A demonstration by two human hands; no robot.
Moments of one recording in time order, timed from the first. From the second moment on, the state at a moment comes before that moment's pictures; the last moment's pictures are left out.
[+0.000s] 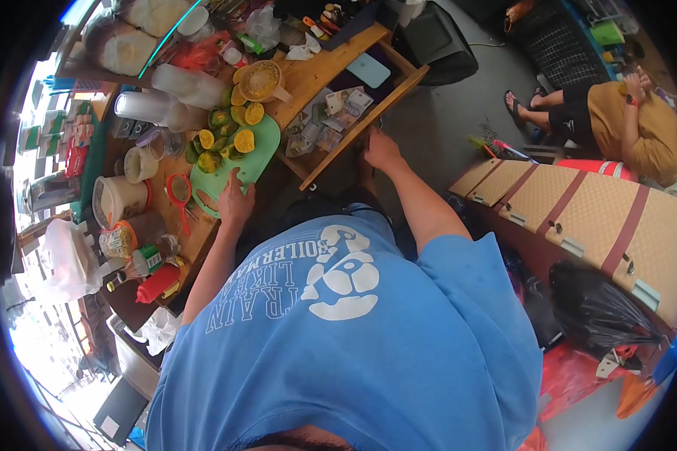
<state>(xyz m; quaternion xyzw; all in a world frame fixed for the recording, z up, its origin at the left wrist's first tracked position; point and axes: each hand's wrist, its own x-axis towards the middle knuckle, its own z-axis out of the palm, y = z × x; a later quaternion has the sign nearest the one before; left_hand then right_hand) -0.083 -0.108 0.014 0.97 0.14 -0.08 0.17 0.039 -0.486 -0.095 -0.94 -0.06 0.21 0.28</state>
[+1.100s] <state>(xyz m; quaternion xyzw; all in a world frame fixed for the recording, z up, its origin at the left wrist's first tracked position) -0.117 -0.097 0.013 0.92 0.28 0.05 0.27 0.120 -0.350 -0.087 -0.82 0.19 0.27 0.47</state>
